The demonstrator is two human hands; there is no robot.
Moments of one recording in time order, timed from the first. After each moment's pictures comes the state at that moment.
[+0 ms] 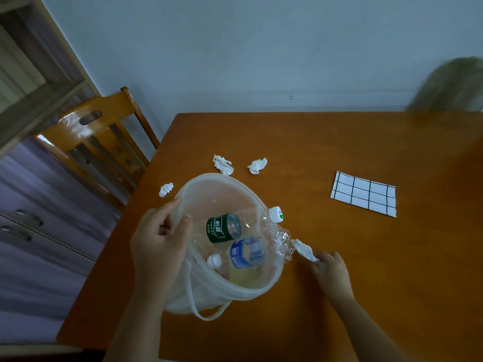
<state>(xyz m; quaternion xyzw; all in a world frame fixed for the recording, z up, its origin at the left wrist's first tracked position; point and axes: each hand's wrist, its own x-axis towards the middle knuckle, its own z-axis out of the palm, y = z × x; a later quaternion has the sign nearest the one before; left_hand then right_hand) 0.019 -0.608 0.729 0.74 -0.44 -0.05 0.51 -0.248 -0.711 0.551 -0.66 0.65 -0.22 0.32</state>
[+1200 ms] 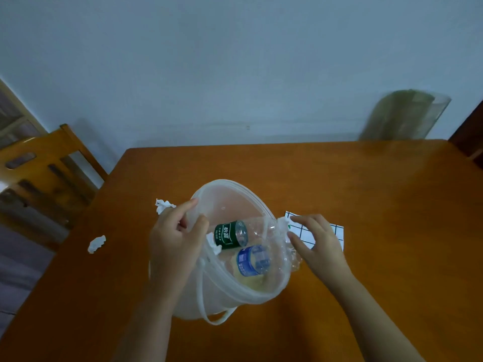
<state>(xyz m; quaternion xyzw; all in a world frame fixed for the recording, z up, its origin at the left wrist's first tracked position) -0.097 -0.788 0.746 0.72 -0.48 -0.07 0.49 -0.324 -0.867 0.682 -0.75 0.51 -0.34 0.25</state>
